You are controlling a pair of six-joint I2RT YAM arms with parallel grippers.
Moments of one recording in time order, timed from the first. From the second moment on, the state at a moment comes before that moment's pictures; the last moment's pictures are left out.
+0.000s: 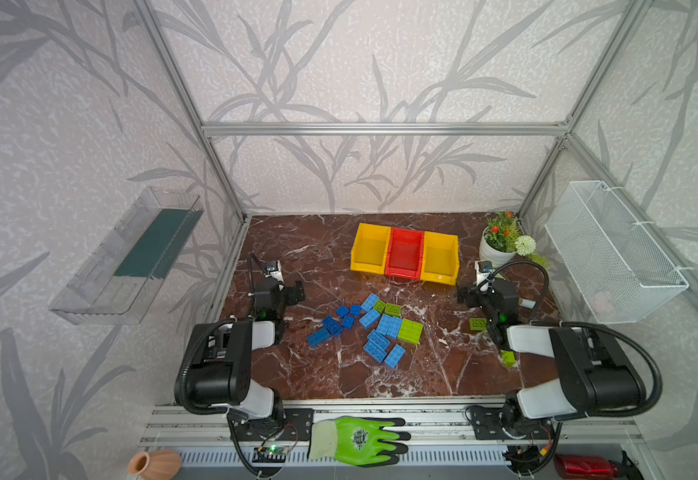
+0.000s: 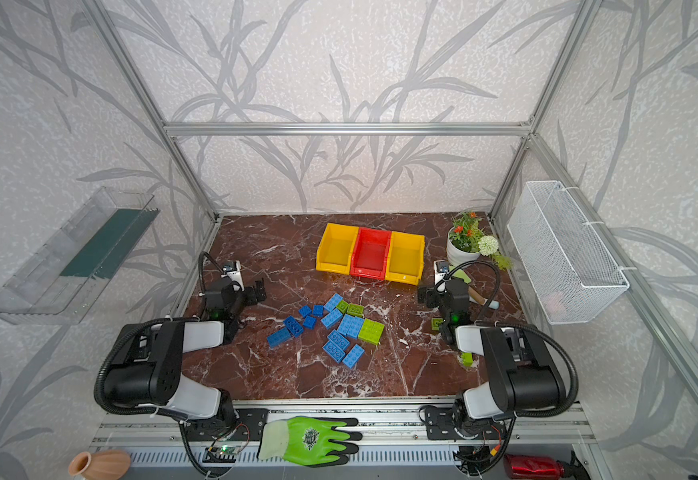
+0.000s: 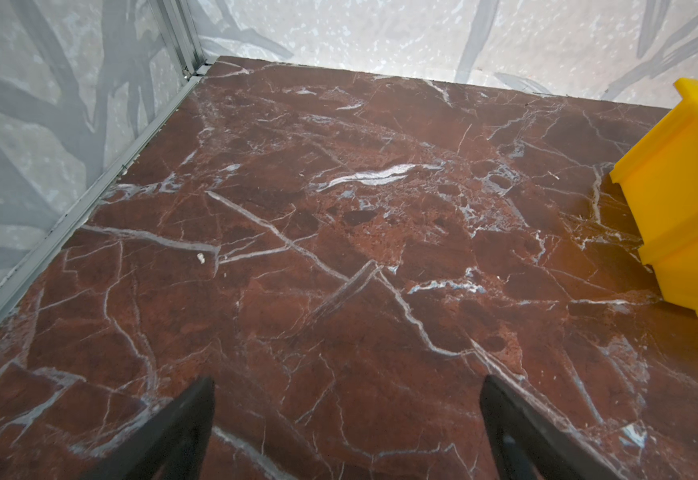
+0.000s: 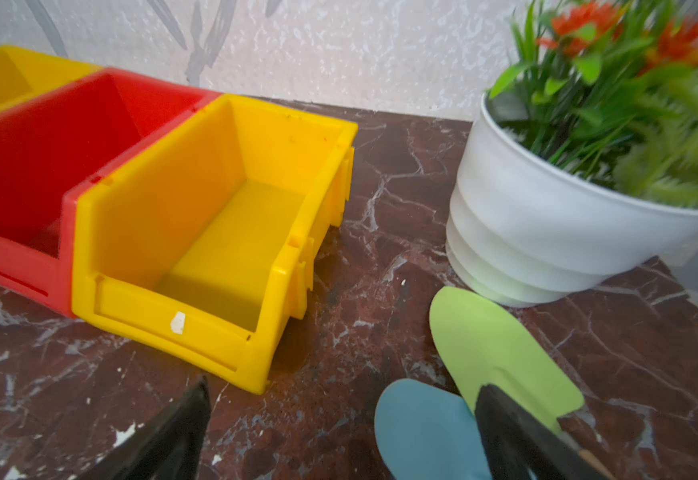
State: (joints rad) left arm 0.07 1.50 0.45 0.57 -0.03 -0.07; right arm 0.10 1.40 0.39 0.65 0.05 -0.04
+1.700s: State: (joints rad) left arm -0.86 1.31 0.69 -0.05 -0.26 -0.27; right arm 0.16 1.44 0.74 -0.62 0.11 0.48
